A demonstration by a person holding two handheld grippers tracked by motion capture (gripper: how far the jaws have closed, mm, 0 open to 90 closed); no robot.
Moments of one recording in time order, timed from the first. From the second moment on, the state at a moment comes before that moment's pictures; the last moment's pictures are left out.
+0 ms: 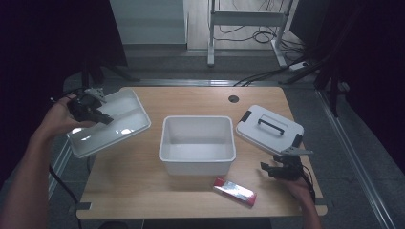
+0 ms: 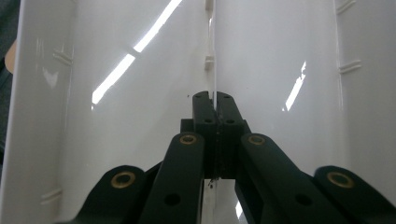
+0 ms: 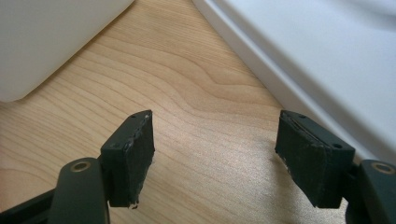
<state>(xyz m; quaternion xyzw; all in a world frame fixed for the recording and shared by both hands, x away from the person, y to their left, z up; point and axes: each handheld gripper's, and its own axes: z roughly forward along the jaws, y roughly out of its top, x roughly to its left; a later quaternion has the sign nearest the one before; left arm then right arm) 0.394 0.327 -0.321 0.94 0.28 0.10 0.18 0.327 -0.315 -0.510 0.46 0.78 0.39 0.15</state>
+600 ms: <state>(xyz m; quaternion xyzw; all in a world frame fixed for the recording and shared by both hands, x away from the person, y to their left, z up) 0.404 0.321 -0.386 0.94 0.29 0.06 0.17 0.327 -0.316 -0.511 0.46 0.78 0.39 0.15</state>
